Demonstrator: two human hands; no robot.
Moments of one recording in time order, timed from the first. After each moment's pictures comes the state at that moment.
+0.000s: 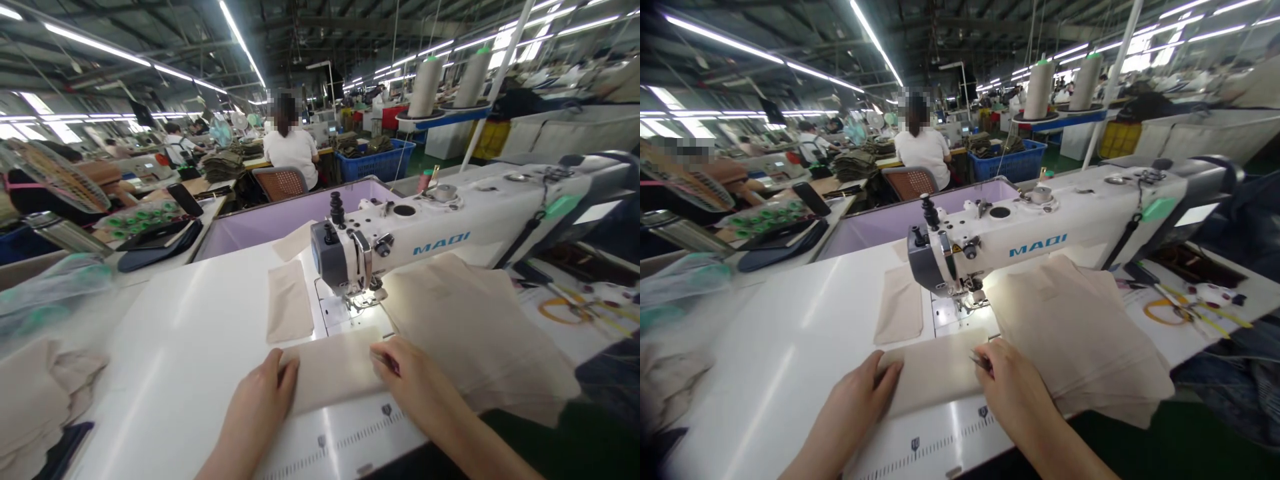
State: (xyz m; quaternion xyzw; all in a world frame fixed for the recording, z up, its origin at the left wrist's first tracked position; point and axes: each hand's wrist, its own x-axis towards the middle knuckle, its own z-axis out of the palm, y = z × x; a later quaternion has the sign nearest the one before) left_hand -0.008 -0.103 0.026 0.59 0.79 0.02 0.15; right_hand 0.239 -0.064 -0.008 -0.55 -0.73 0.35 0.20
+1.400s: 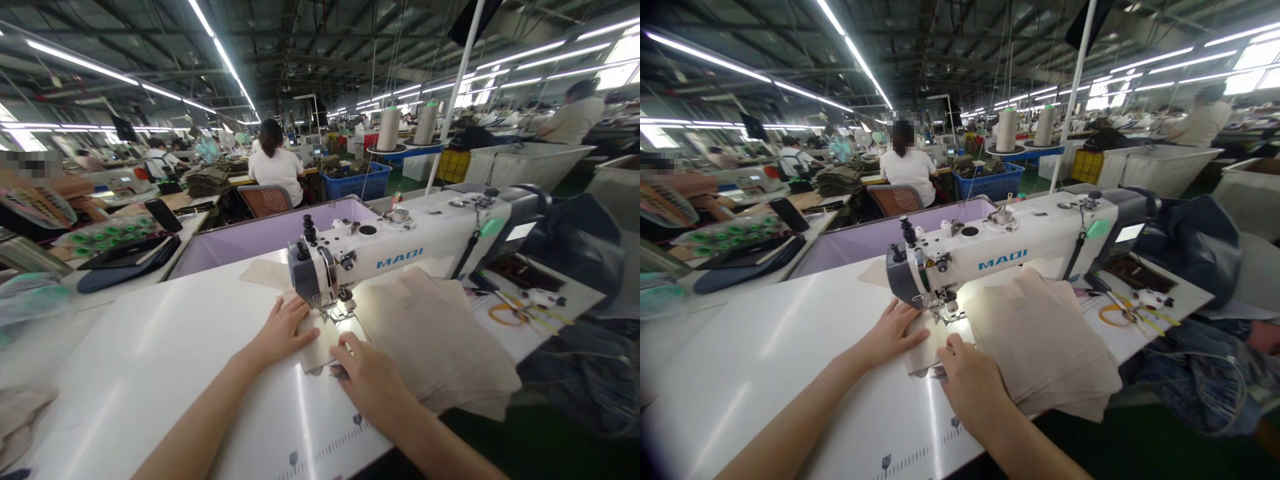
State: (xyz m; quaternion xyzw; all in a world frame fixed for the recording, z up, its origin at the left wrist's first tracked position) left_hand -0.008 0.016 0.006 0.85 0.51 0.08 0.09; right_hand 0.221 -0.051 -0.004 -0.48 -0.86 0.16 0.11
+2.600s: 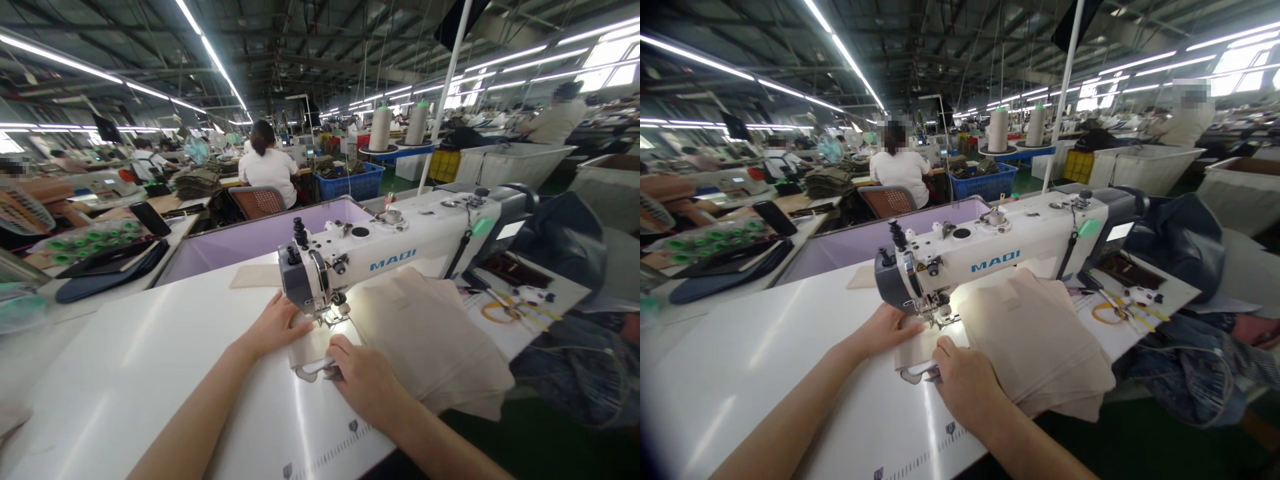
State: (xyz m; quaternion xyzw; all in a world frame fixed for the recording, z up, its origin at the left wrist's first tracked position) left_hand -0.010 0.043 0.013 0.87 0.47 0.13 0.08; right_hand 0.222 -0.042 -0.003 -0.46 -0.87 0.15 0.11
